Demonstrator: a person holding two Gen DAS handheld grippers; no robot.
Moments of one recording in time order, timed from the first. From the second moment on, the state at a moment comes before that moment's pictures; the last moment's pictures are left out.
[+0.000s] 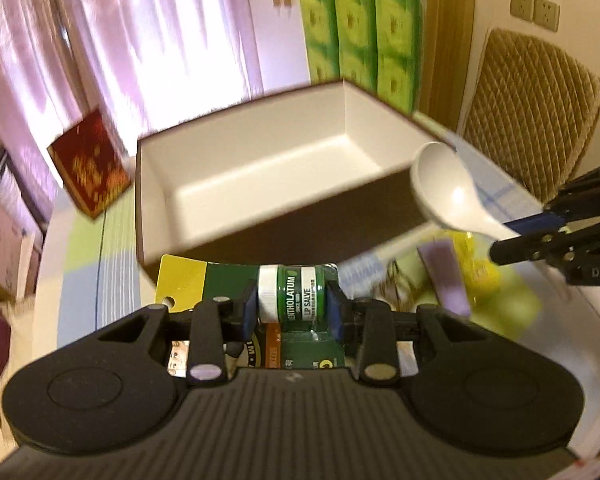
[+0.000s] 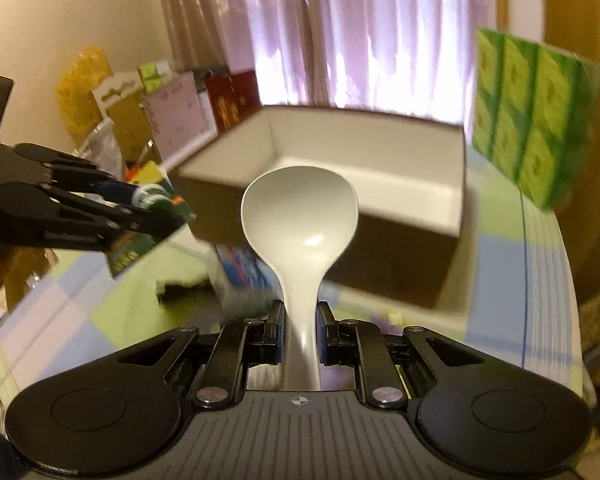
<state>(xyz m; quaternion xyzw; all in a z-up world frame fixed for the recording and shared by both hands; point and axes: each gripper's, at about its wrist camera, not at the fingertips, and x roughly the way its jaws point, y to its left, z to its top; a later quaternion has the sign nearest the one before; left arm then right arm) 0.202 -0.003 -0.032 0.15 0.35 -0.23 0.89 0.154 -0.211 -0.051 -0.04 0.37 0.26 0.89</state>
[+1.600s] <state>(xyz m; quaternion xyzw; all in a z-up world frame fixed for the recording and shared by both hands) 0.438 -0.061 -0.112 0.14 0.47 -0.25 0.84 0.416 -0.166 -0.124 -0.10 0.51 0.23 0.82</state>
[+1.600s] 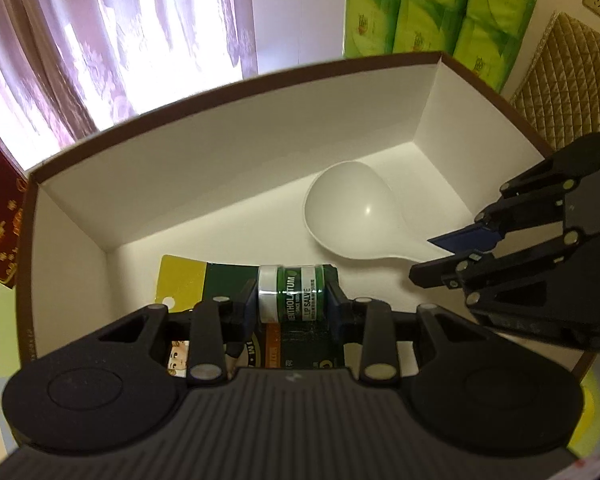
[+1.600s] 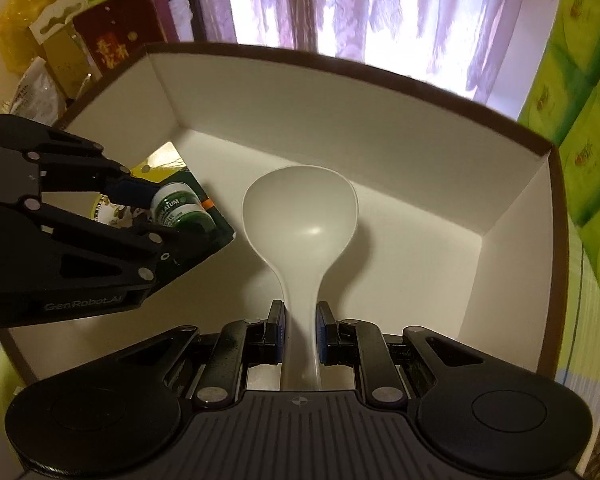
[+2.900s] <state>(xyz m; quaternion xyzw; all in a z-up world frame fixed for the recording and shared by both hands) 0.411 -0.051 -0.091 0.15 0.51 -0.21 0.82 0.379 -0.169 -0.101 -0.12 0.54 0.22 0.81</state>
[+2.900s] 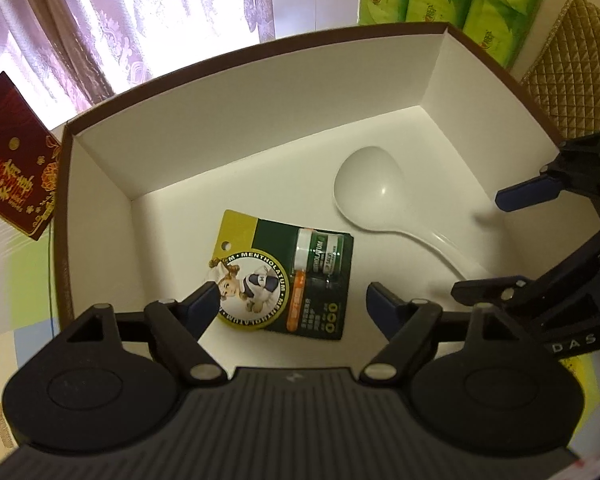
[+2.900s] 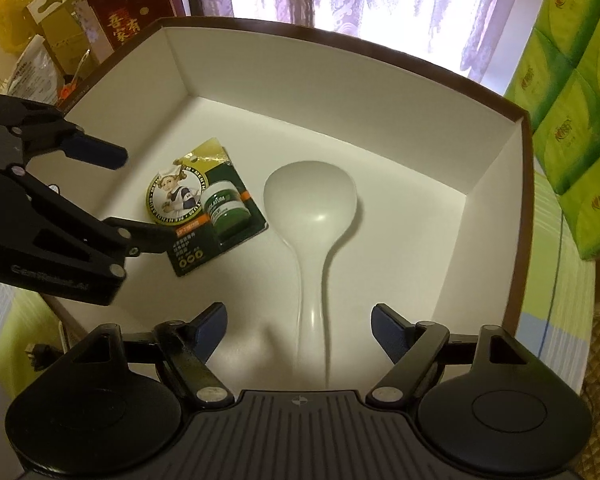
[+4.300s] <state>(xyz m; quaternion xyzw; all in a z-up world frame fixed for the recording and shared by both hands) 0.241 0.017 0.011 0.13 0.38 -0.14 0.90 0.209 -0.193 -0.001 -0.04 0.39 0.16 0.91</state>
